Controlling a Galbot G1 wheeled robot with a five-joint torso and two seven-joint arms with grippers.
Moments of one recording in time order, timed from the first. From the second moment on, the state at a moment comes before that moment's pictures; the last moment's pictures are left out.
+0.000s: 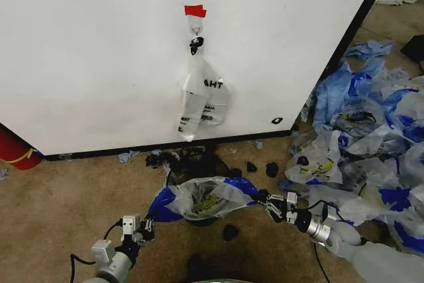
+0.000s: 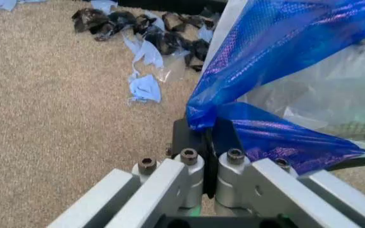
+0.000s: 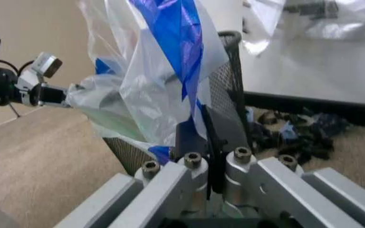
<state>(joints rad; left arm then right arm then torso) 1.44 -0.52 0.10 -2.04 -1.00 -0.30 -0.45 -0.93 0.70 -0.27 1.35 1.09 0.57 -0.88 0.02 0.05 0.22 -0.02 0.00</state>
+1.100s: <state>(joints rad) 1.36 -0.60 0.12 -1.94 -1.04 -0.32 -0.37 -0.86 0.79 -0.29 1.23 1.08 0.57 -0.88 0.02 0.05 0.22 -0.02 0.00</state>
